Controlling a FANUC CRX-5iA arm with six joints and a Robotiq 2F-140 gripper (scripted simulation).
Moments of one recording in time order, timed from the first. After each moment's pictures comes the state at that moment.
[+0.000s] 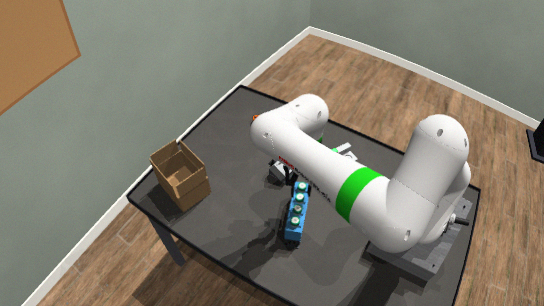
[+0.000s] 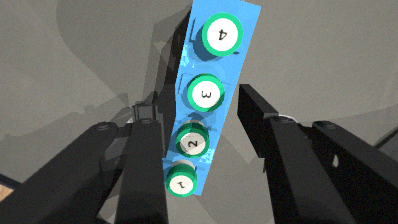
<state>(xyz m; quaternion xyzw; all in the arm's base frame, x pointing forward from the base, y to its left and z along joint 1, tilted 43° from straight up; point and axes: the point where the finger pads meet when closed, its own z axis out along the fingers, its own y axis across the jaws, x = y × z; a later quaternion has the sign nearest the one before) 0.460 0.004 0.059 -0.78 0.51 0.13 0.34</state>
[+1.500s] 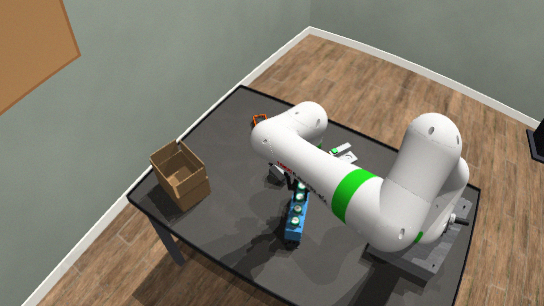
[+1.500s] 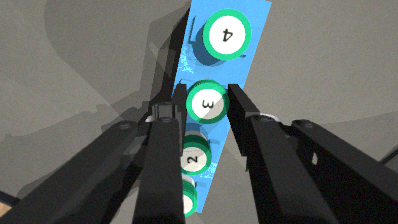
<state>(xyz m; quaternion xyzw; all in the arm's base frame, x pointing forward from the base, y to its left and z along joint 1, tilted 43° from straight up) 0.464 0.022 0.039 -0.78 0.51 0.13 0.34</state>
